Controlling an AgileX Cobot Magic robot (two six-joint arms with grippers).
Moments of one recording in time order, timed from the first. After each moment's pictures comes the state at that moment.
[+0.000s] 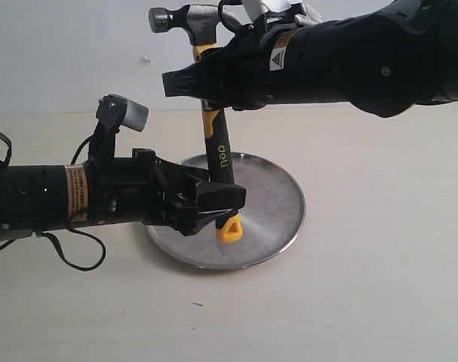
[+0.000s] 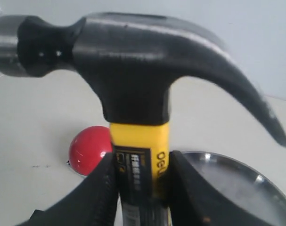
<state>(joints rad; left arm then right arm) -0.52 1.71 -0.71 0.97 -0.79 -0.98 0.69 1.61 -1.12 -0.04 0.05 0.27</state>
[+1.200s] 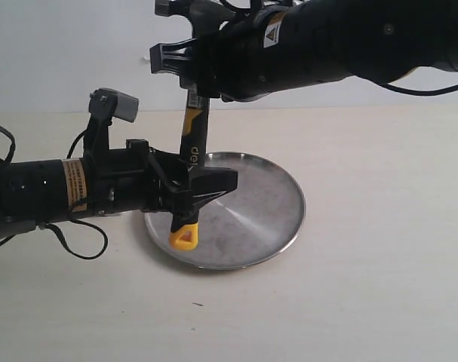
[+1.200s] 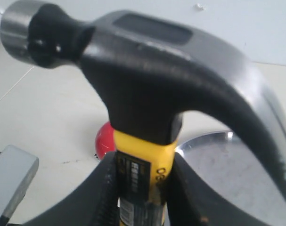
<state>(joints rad) -0.48 1.75 -0.72 0.90 -0.85 -0.92 0.70 1.60 -1.19 0.06 0.20 0.32</state>
